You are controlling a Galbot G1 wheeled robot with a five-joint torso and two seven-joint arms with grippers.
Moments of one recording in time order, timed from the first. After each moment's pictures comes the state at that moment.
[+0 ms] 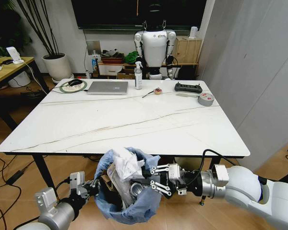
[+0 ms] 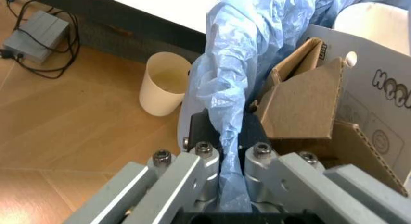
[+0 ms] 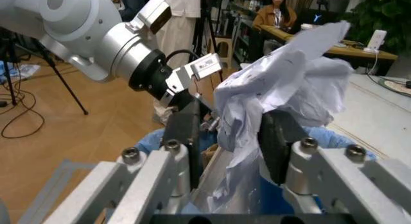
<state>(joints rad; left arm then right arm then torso) 1.88 -0.87 -0.62 -2.43 -1.14 0.33 -0.31 -0.72 0.42 -0.39 2.22 0.79 0.13 -0.50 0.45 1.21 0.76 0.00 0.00</state>
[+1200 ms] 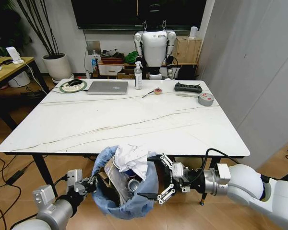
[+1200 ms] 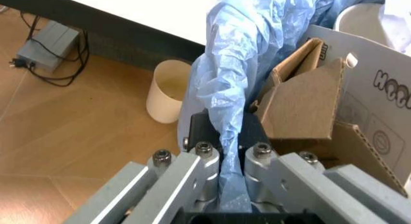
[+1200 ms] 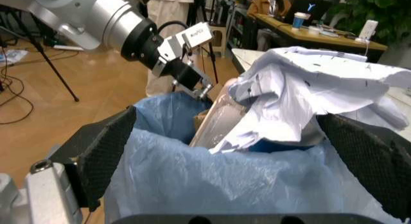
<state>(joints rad) 1.86 -0.87 -0.64 -2.42 -1.14 0.33 -0.33 -0.75 0.40 -0.35 2.17 0.76 0.16 -0.53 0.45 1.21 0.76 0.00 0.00</state>
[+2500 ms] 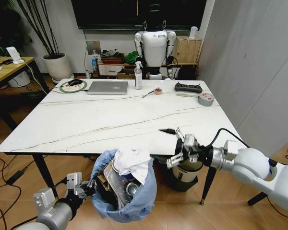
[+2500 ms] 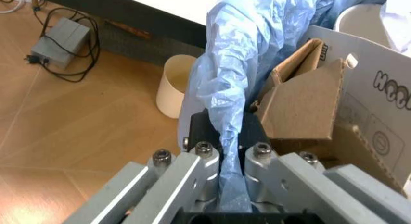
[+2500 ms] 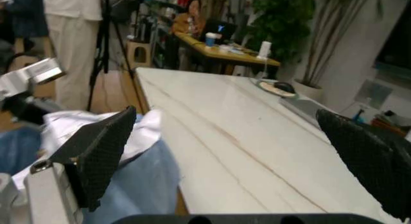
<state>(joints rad) 1.89 -0.88 -0.64 -2.41 -1.10 0.33 -0.32 -0.69 0.43 -0.23 2.03 0.87 0.20 -0.39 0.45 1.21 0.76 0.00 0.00</state>
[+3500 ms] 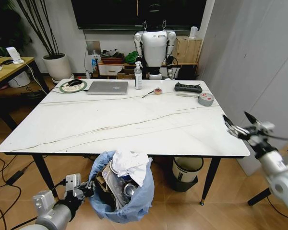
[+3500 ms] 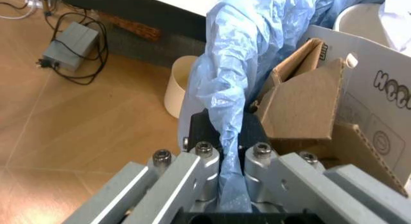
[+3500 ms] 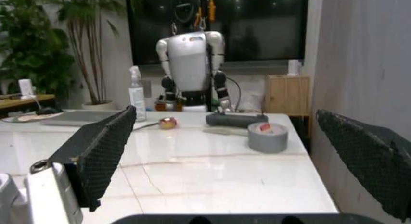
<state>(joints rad) 1.91 -0.90 -0.63 -2.39 -1.04 0.31 -0.30 -1.55 0.95 0.87 1.92 0.79 0.18 -0.27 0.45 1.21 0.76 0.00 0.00</state>
